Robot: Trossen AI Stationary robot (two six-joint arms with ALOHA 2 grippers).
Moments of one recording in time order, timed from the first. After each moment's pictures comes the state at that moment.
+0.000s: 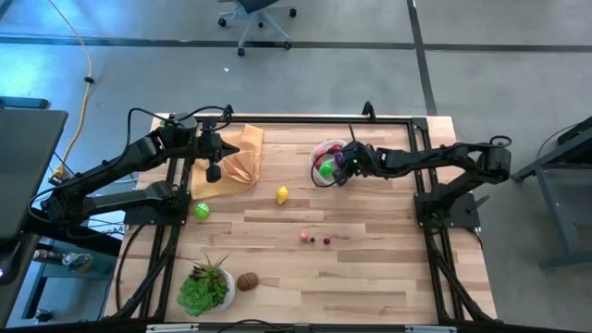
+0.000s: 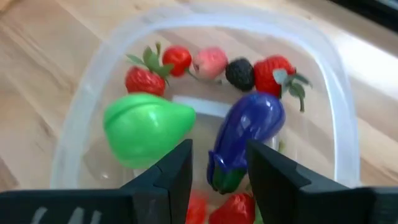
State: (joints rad) left arm 0.74 0.76 0.69 -0.47 0.29 0.41; right arm -0.33 1.47 0.66 -0.05 0.25 0.43
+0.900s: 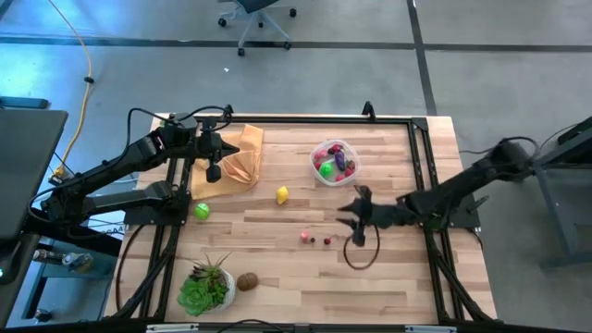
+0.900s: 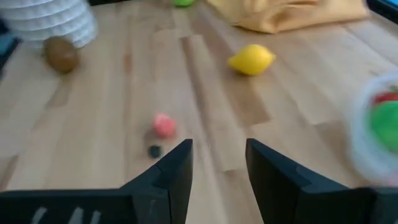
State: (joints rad) left arm 0.74 0.76 0.69 -0.47 0.29 0.41; right arm 0.38 1.25 0.46 0.23 0.46 0.36
